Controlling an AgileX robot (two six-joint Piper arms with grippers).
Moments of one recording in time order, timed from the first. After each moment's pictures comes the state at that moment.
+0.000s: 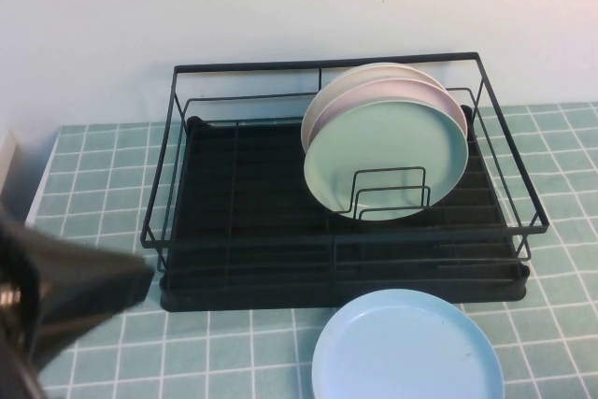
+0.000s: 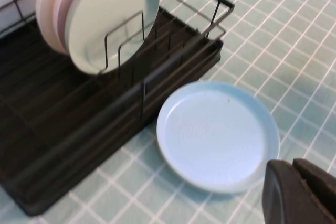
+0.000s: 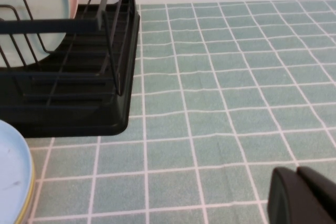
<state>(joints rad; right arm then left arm) 0.00 -0.01 0.02 0.01 0.41 0.00 -0.57 0.80 -1.10 -0.33 1.00 0.19</state>
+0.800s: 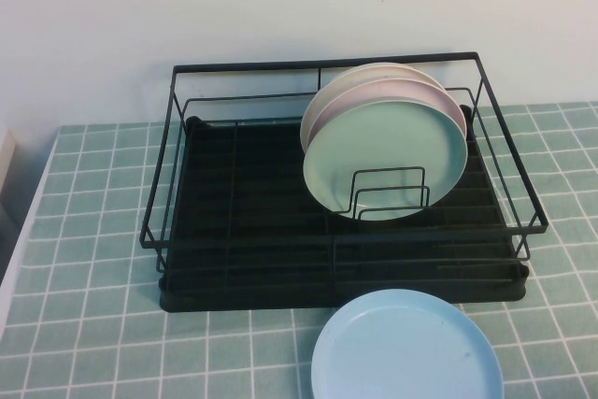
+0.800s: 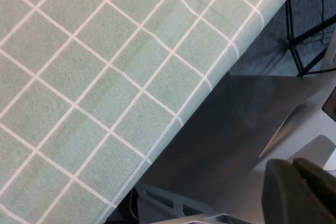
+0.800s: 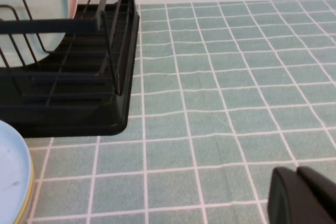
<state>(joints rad) 0.00 -0.01 0.02 0.01 0.41 0.00 -0.57 0.44 -0.58 -0.39 1.28 0.19</state>
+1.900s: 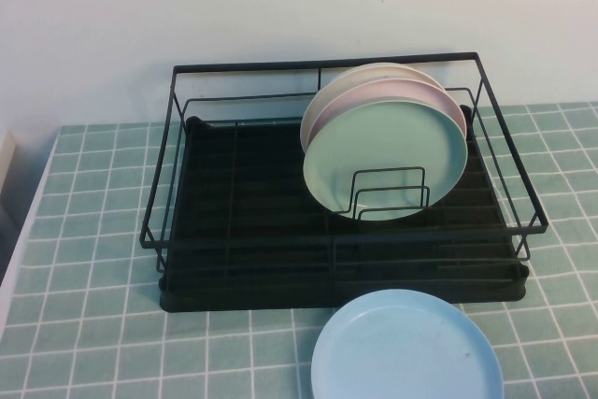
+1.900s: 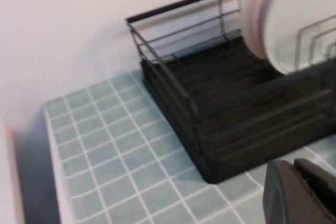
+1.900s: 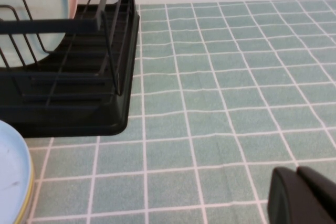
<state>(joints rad) 0.00 -0.01 0.02 0.01 0.41 0.00 -0.24 0.08 -0.44 -0.15 0.72 0.20</state>
